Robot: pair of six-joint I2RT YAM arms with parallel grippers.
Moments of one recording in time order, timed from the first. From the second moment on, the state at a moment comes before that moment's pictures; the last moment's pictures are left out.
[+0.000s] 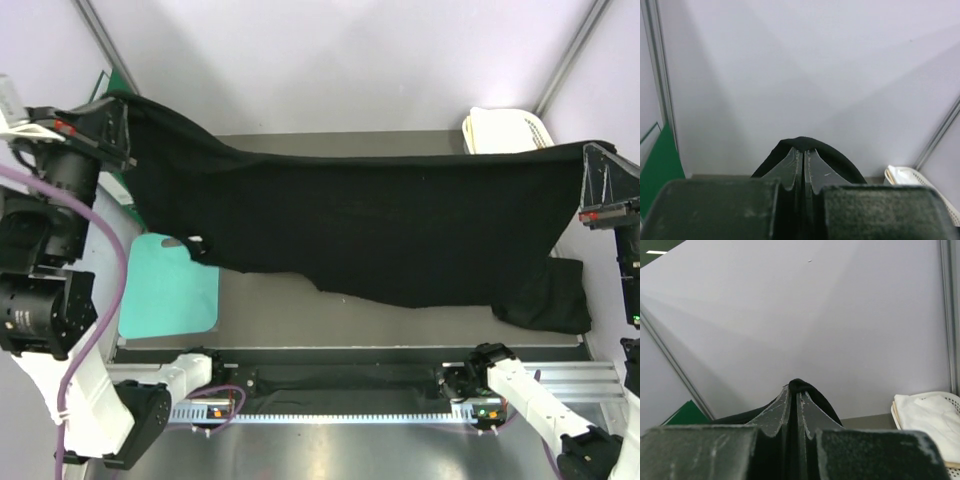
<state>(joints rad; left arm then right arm) -0.08 1.09 2.14 -0.71 0.02 -0.26 0.31 0.71 1.69 -0.52 0.21 0.27</state>
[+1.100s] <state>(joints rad) -0.09 1.95 2.29 -0.72 0.03 -0.18 0.24 1.39 1.17 -0.08 0.22 0.26</state>
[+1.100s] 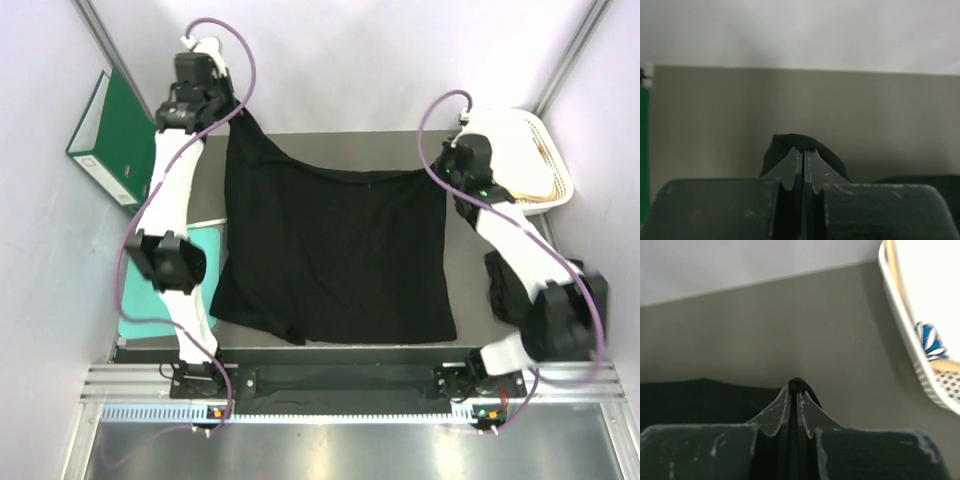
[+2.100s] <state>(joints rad) -0.08 2.35 2.47 -0.61 0.03 -0.43 0.02 2.27 1.89 -0.19 -0.02 0.34</state>
